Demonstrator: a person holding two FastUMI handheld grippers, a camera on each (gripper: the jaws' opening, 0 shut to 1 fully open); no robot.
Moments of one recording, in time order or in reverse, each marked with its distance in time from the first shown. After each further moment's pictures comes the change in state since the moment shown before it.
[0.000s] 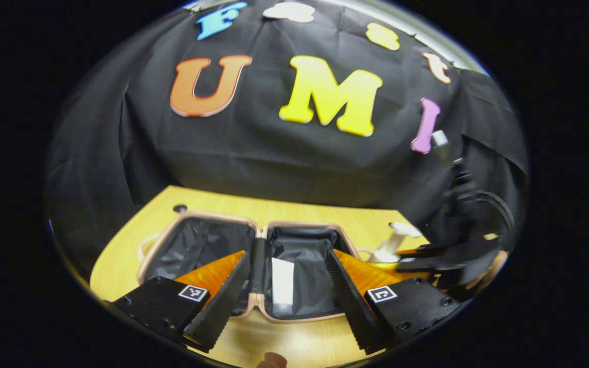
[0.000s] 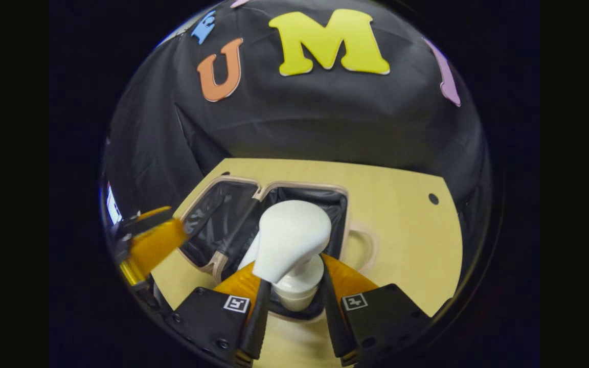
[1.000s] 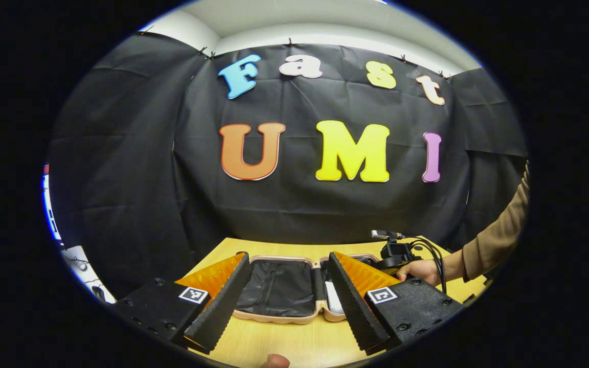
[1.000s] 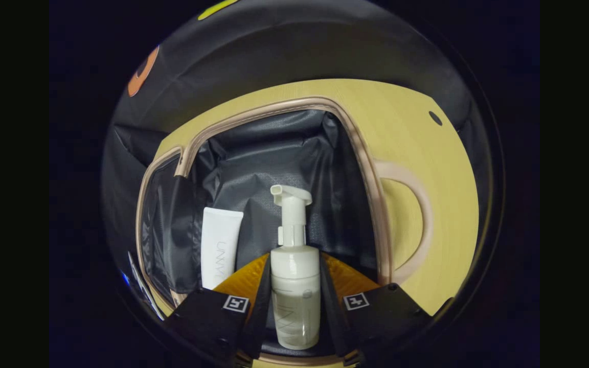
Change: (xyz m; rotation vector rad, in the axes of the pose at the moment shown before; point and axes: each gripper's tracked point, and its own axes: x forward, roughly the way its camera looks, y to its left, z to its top) left arm -0.114 0.093 0.032 0.058 -0.228 0.209; right arm 0.122 -0.026 -0.050 0.296 0.333 -0.223
